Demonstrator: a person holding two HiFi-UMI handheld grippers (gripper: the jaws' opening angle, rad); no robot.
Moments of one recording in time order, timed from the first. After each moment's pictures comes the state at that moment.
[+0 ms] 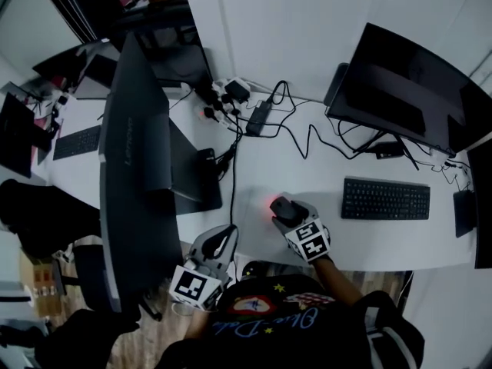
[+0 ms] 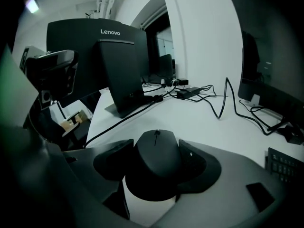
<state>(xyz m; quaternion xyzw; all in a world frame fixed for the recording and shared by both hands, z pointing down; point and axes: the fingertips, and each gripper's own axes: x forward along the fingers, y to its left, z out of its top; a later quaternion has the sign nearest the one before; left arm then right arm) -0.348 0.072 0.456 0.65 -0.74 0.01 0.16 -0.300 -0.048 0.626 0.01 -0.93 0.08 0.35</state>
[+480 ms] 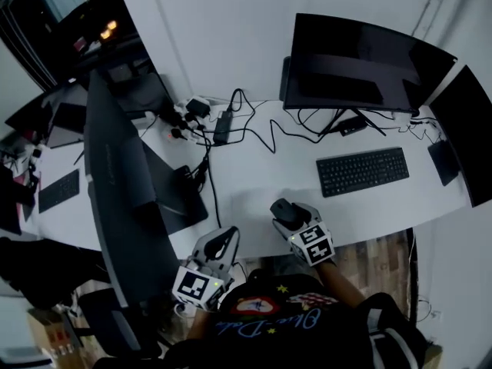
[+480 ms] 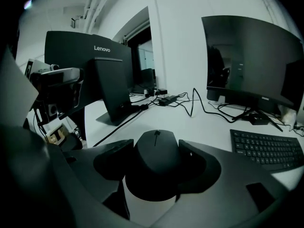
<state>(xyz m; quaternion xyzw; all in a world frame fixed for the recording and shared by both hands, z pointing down) -0.318 0.064 0.456 0.75 -0.65 0.01 0.14 -0.239 -0.047 0.586 0.15 -0.93 0.11 0.31</state>
